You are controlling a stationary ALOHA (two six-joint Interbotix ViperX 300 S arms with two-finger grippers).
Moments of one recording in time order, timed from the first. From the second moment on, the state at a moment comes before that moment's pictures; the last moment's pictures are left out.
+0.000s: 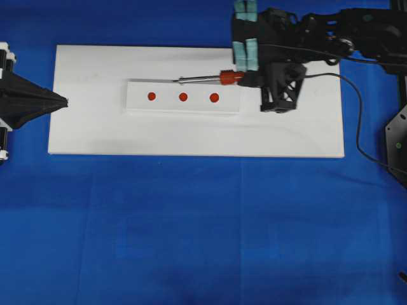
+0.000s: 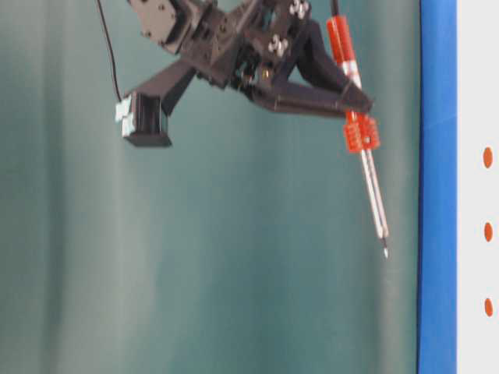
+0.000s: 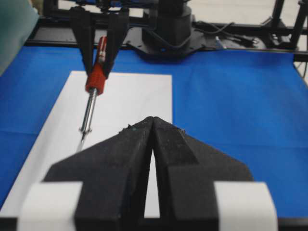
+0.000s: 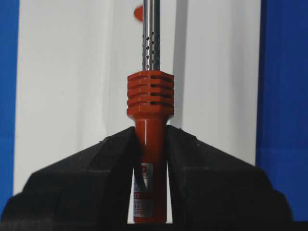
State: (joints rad) left arm 0.02 -1.01 1.26 0.00 -0.30 -0.01; right arm -0.31 -0.16 0.54 0.23 0.55 -0.34
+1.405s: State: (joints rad) left arm 0.02 -1.01 1.26 0.00 -0.31 -0.01; right arm -0.32 -0.24 0.62 0.22 0.55 -0.33
